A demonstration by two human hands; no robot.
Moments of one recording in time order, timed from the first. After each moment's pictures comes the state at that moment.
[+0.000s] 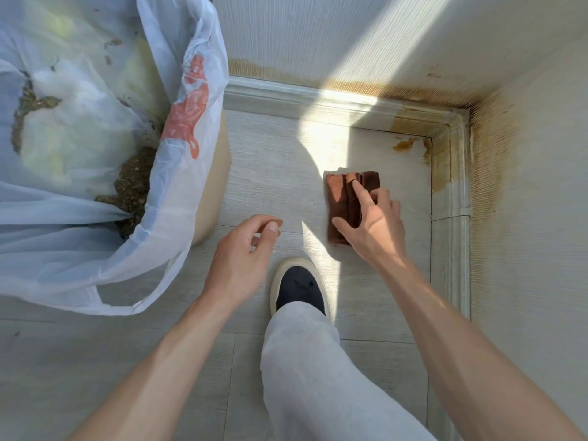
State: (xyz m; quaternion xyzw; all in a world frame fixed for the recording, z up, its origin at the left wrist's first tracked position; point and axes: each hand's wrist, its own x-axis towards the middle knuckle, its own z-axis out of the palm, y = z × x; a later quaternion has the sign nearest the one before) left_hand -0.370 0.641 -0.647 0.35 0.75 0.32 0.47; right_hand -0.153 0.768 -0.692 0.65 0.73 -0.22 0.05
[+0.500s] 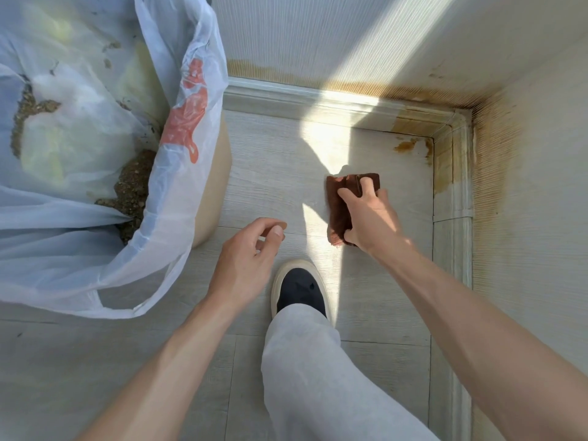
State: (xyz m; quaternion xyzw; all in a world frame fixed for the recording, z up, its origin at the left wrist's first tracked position) left_hand -0.367 0.641 -0.648 0.36 0.74 0.31 0.48; right_hand -0.170 0.788 -0.682 0.54 0.81 -0.17 0.18
